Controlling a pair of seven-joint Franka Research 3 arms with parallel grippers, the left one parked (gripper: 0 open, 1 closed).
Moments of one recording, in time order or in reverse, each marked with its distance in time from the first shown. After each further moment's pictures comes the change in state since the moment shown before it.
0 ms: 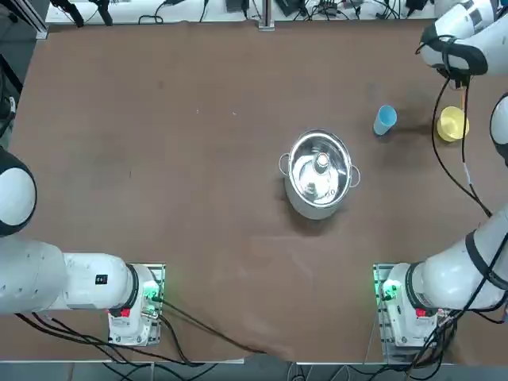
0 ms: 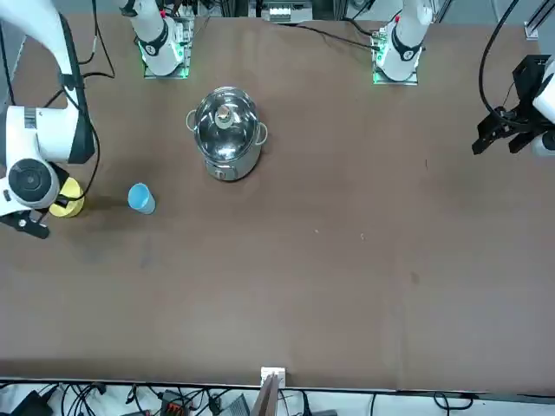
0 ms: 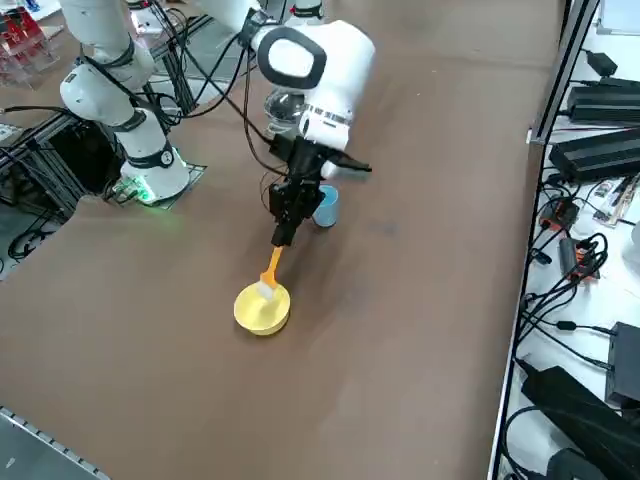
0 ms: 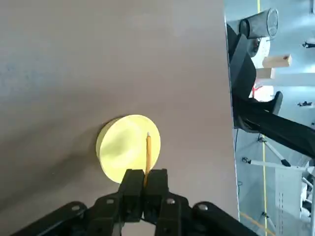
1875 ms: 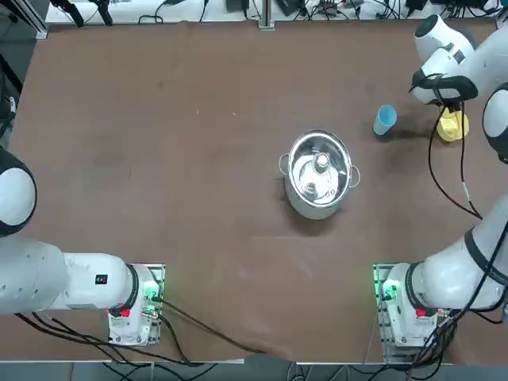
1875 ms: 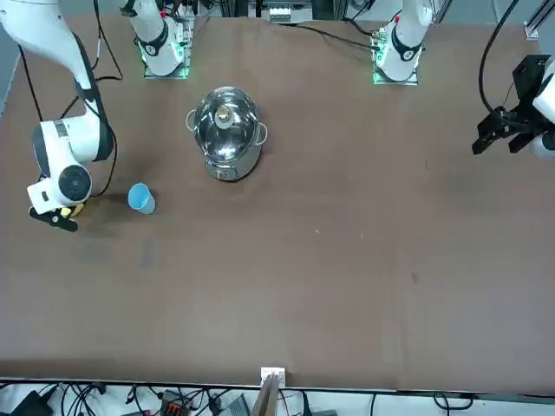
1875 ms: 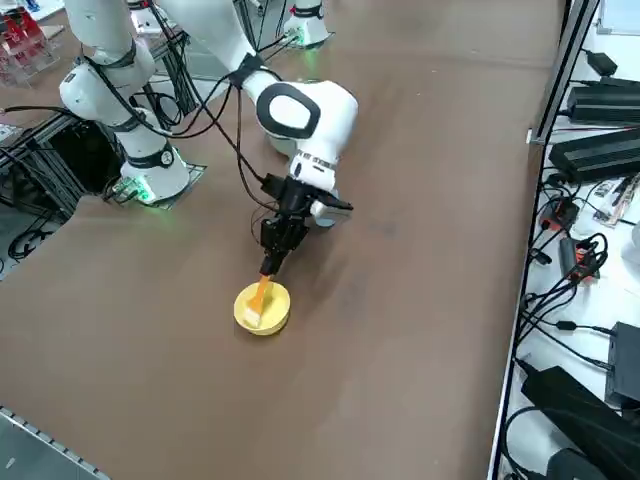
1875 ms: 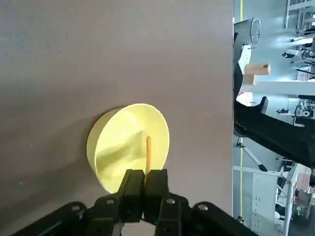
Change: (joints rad) arm -0.013 0.079 0.003 -0.123 -0.171 0.100 0.160
